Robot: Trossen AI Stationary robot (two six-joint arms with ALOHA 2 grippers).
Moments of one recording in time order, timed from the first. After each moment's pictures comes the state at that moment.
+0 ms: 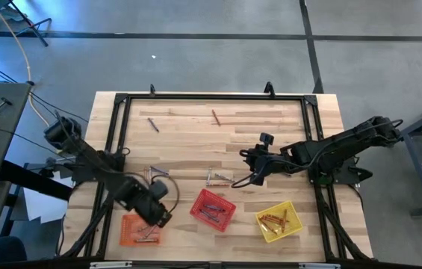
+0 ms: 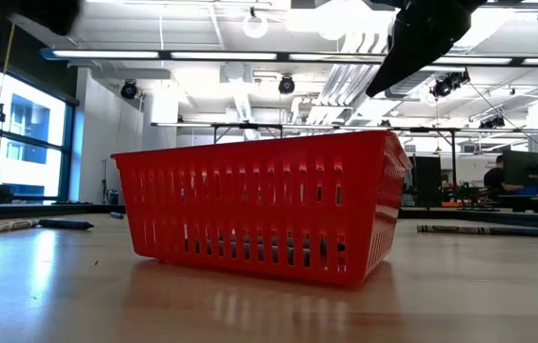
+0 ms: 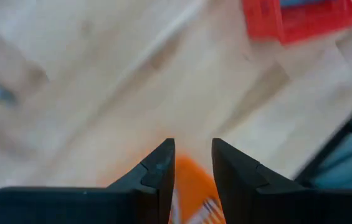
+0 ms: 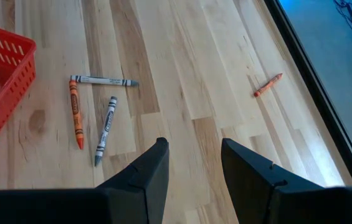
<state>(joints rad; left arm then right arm) -0.66 1.47 1.02 -0.81 -0.14 -1.46 0.27 1.32 0.98 -0.60 0.55 0.23</state>
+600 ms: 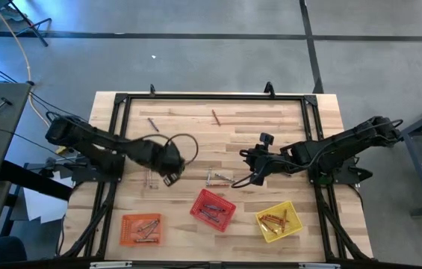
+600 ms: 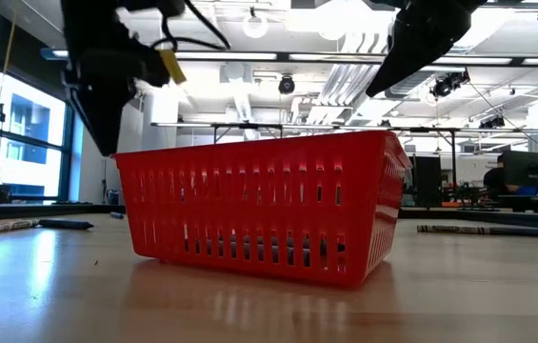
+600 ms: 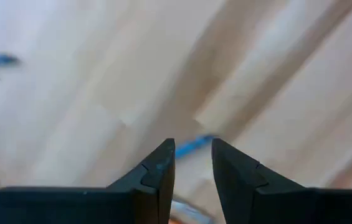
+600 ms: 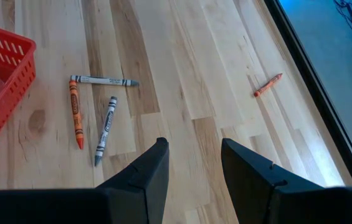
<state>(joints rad) -0.17 1.47 1.02 -1.05 -0.26 -0.78 0.27 1.32 0.98 -0.60 0.55 0.23</state>
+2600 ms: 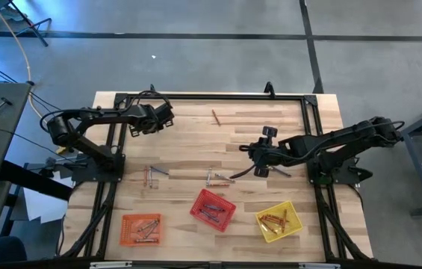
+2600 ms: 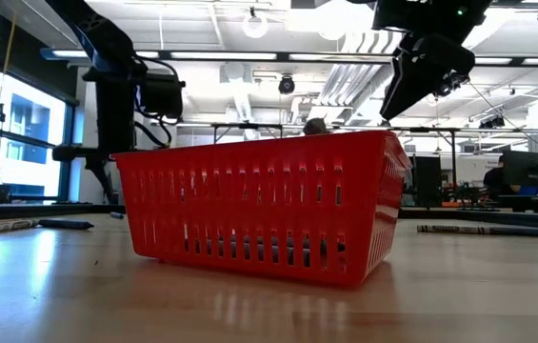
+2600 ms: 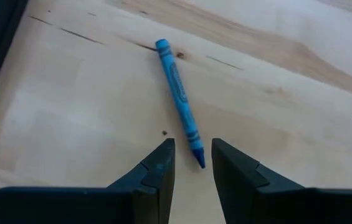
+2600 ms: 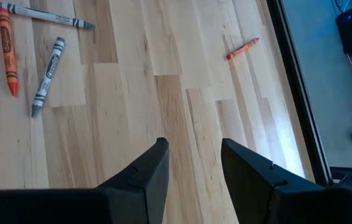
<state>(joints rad) 0.58 1.47 0.76 -0.69 -0.39 -1.30 0.18 1.32 0.98 -0.76 0.55 0.12</state>
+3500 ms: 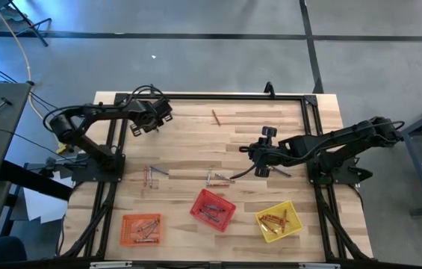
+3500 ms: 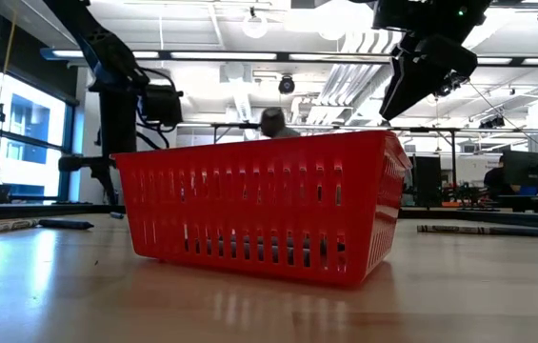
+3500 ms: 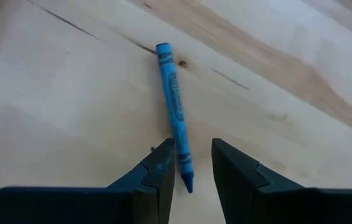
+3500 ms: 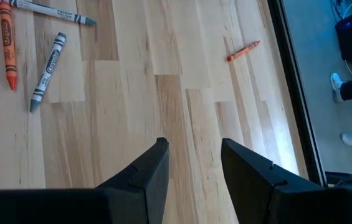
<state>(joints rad) 0.68 1.52 0.76 -0.61 -0.30 -1.34 0.18 1.32 0.98 -0.76 0.55 0.09</state>
